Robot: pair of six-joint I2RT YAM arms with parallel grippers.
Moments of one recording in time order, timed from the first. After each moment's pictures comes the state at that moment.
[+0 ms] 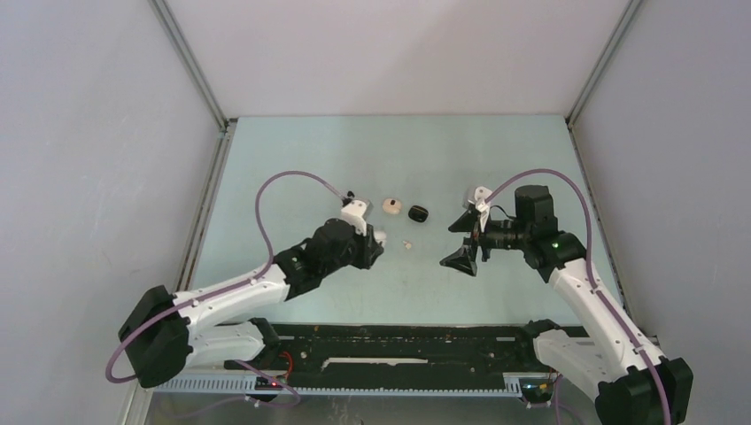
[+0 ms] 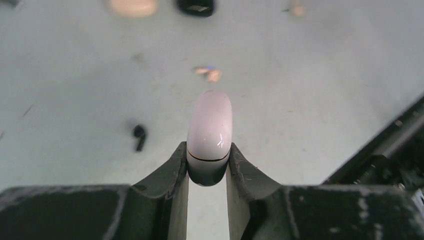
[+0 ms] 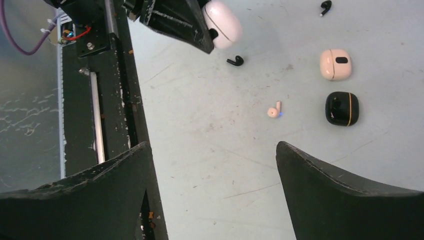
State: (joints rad) left arm -0.91 1.13 0.62 0.04 -0.10 -0.41; right arm 0.28 0.93 0.75 -0.44 -0.97 -0.39
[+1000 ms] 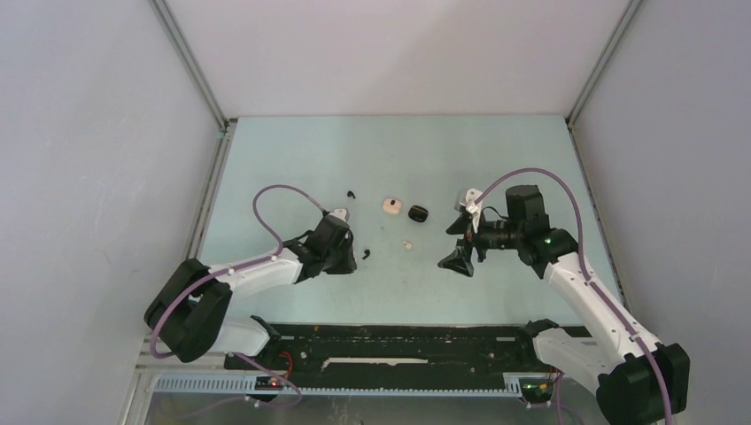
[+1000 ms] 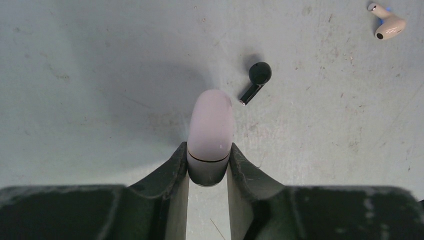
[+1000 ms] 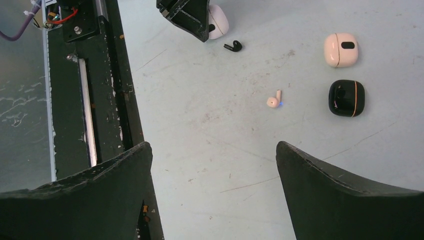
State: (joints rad) left arm -0.66 1.35 0.58 -0.19 -0.07 -0.61; right arm 0.32 0.98 0.75 -0.45 -0.91 -0.43
